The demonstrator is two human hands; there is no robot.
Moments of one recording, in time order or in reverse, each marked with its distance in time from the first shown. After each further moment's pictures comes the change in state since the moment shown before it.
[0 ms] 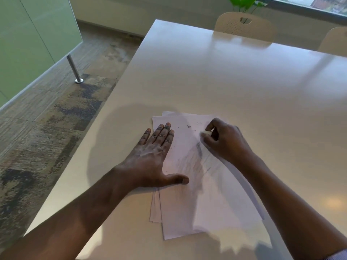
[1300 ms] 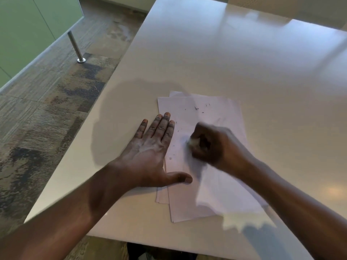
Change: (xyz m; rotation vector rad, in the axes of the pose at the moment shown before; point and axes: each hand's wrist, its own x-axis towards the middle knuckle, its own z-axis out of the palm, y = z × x) left_hand -0.036 0.010 0.005 0.027 -0.069 -0.063; right_hand -0.048 -0.035 0.012 0.176 -0.225 -0.355
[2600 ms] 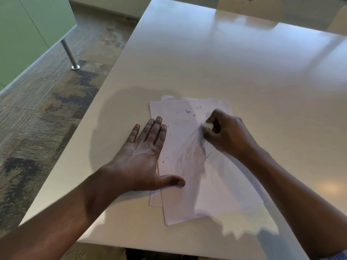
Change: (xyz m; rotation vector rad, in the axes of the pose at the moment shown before) left_hand -0.001 0.002 -0.006 0.030 -0.043 -0.015; right_hand 0.011 0.037 -0.025 -0.181 0.226 0.293
